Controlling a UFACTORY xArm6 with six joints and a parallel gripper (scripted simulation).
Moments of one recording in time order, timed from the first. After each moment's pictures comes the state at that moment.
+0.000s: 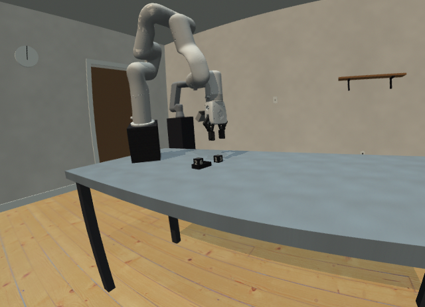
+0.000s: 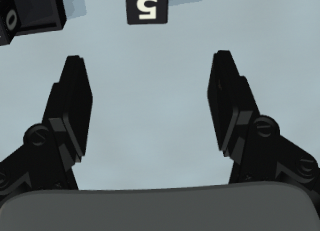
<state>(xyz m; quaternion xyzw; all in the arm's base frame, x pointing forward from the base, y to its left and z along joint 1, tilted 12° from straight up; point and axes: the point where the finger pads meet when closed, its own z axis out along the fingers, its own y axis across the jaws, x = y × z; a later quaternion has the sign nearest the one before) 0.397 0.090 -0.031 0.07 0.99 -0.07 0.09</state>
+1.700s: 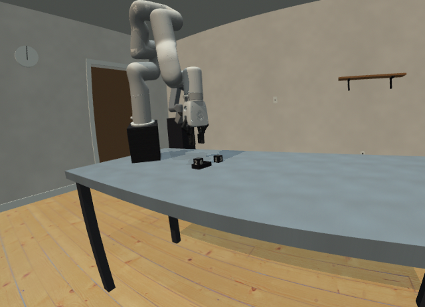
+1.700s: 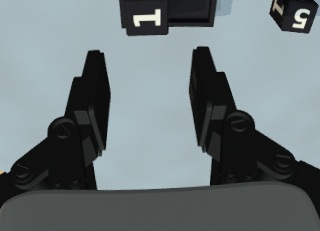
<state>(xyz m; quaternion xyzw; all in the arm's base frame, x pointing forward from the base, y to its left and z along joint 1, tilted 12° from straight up) 0.377 -0.031 -0.017 0.07 0.99 -0.07 0.08</state>
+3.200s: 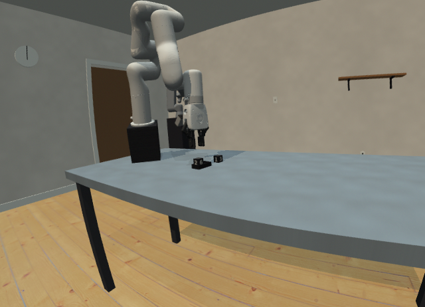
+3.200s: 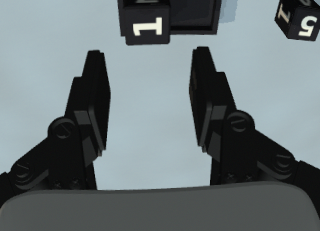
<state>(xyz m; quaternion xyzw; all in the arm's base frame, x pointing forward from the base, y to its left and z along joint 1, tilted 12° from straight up) 0.379 -0.033 -0.029 0.07 0.99 -0.07 0.08</state>
